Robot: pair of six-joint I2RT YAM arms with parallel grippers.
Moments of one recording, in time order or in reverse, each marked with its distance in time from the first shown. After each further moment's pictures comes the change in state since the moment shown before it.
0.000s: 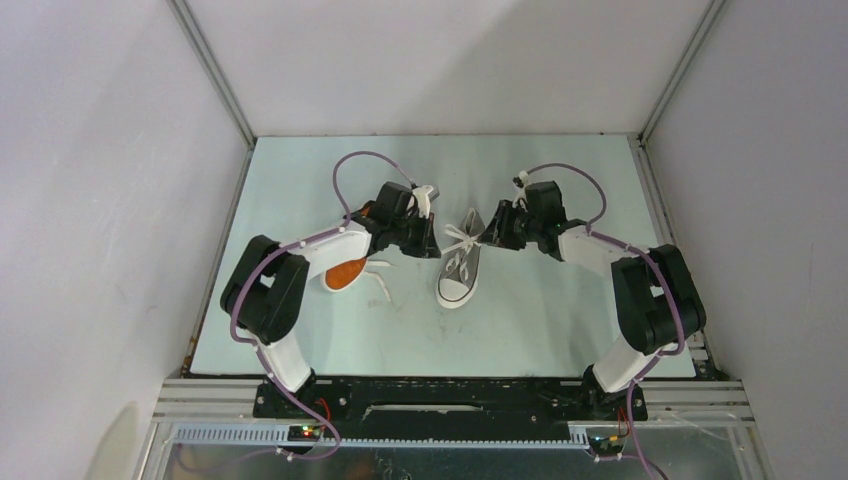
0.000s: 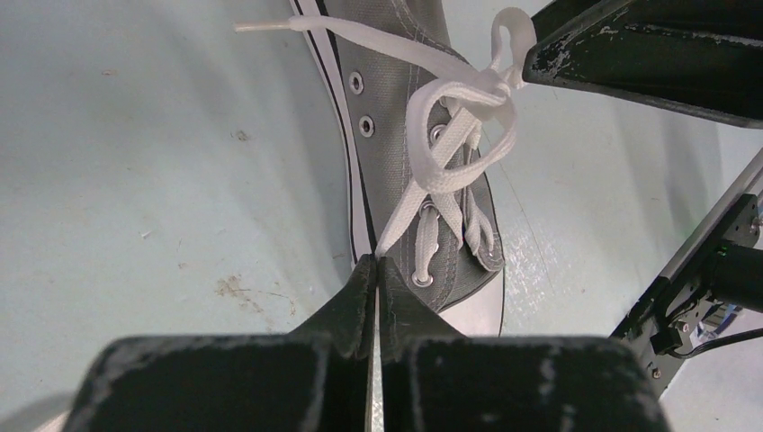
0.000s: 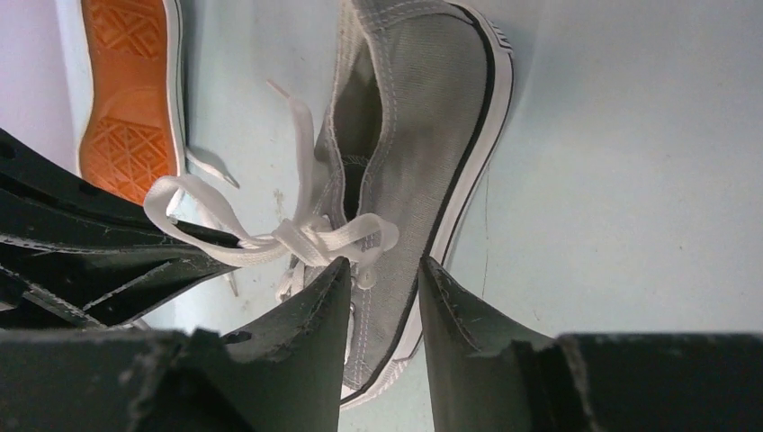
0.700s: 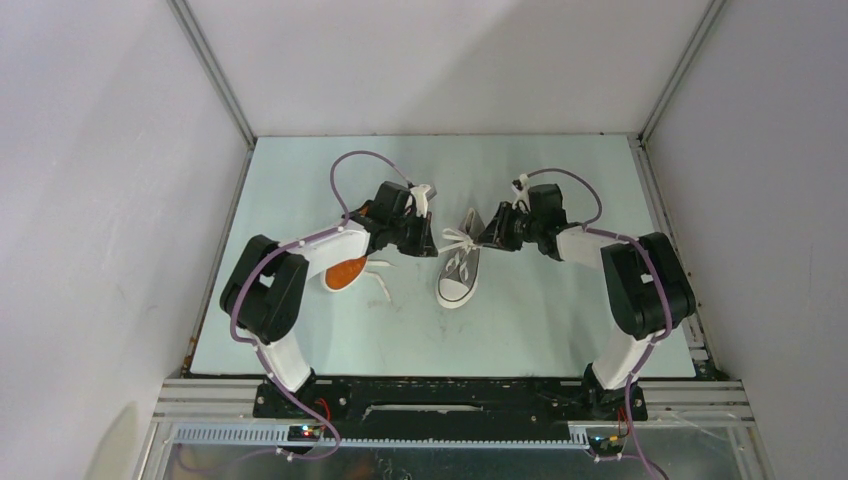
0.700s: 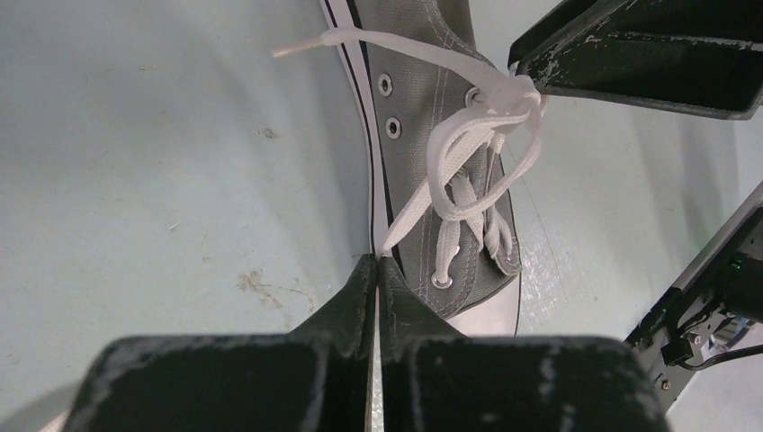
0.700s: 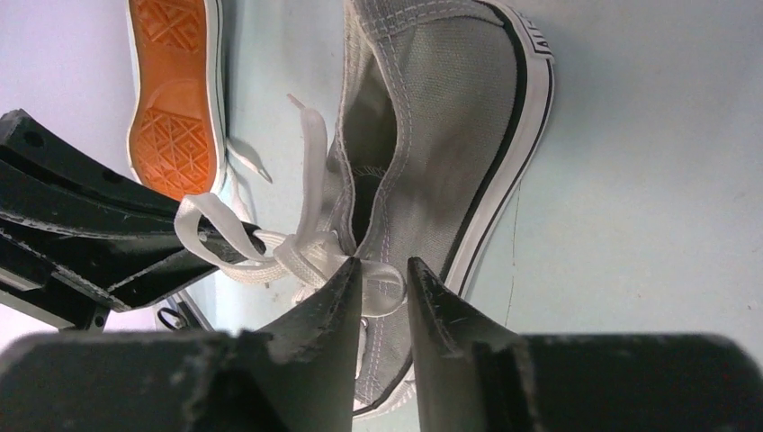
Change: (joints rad) left arm 0.011 0.000 0.000 -0.008 -0.025 0.000; right arm -0.047 0.090 -0.035 0.164 -0.164 0.076
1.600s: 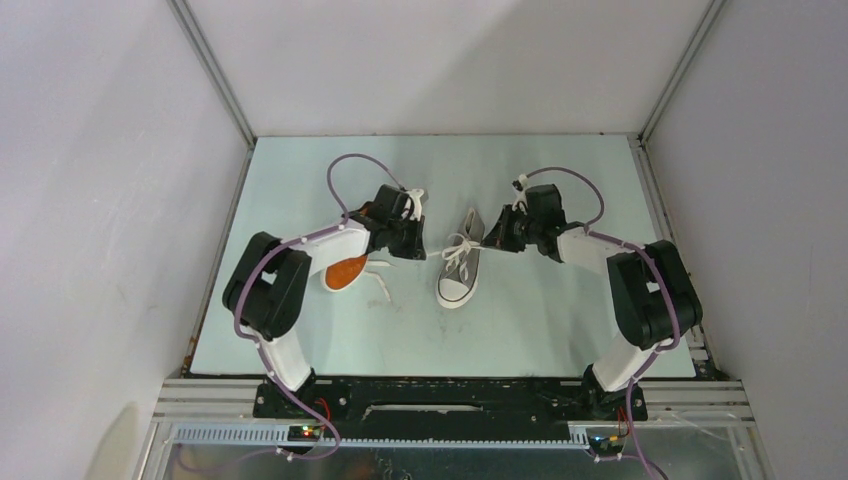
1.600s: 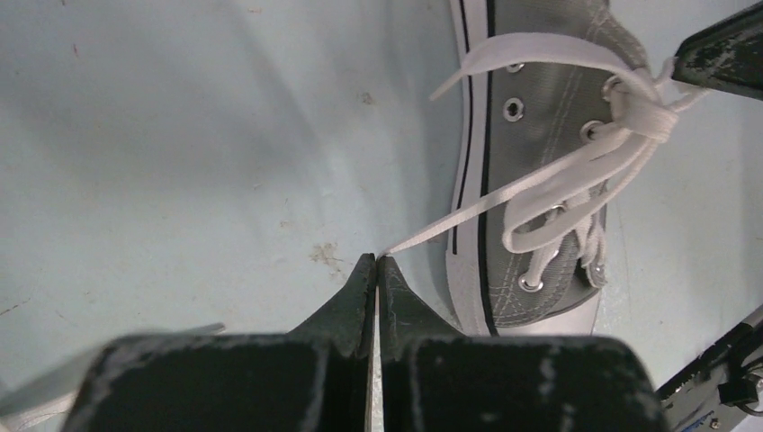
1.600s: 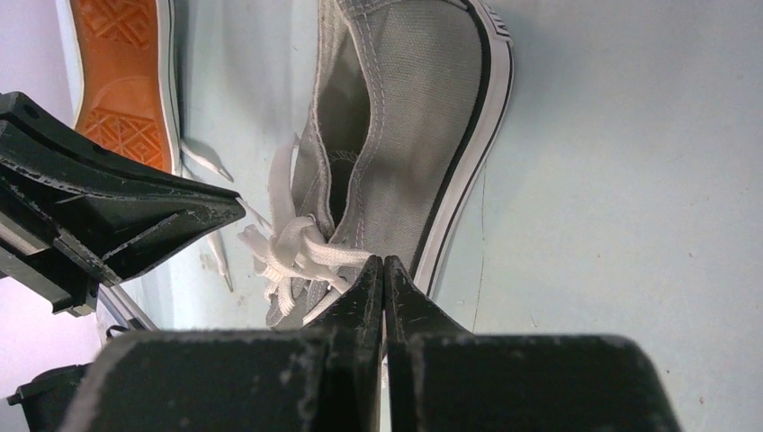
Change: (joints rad) left arm 0.016 0.018 0.000 -0.069 -0.122 0.003; right arm 0.026 -0.060 0.000 -0.103 0.113 -0.059
